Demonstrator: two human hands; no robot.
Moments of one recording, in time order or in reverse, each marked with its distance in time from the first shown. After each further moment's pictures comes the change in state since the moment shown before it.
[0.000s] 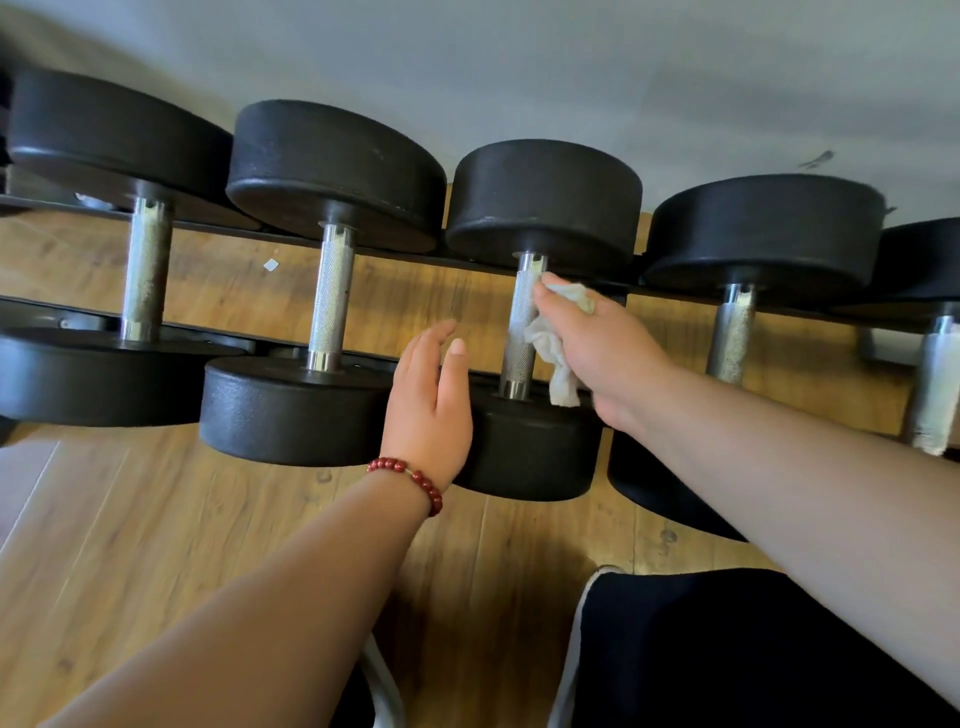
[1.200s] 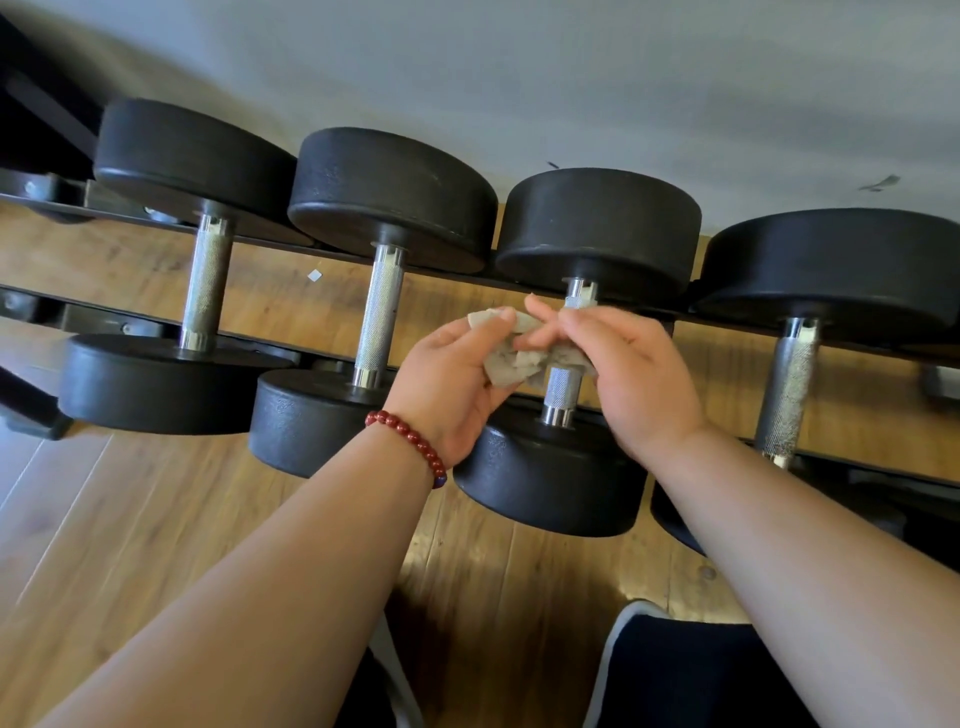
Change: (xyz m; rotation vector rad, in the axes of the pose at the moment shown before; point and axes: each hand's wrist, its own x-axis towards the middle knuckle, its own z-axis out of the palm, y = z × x) left_hand 0.038 0.031 -0.030 -0.863 -0.256 -0.404; right_hand -0.011 -0.005 0.014 0.023 -0.210 -0.472
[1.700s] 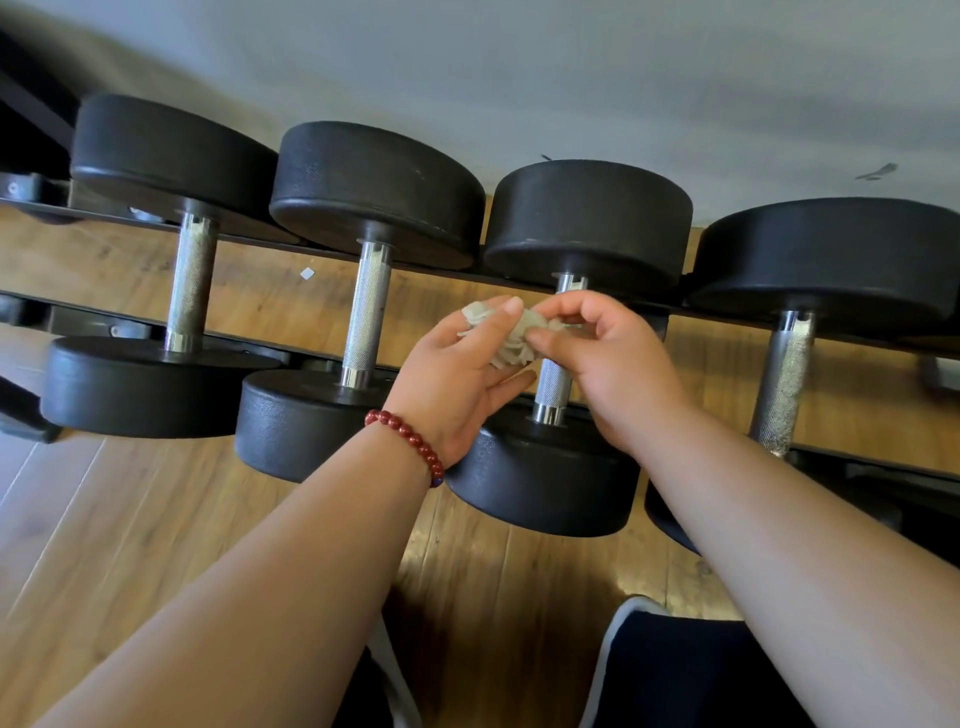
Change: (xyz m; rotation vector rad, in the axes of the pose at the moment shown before) left_hand 0.004 -0.005 0.011 0.054 -0.031 0.034; right_hand 0.014 0.015 -0.003 -0.050 0.166 0.255
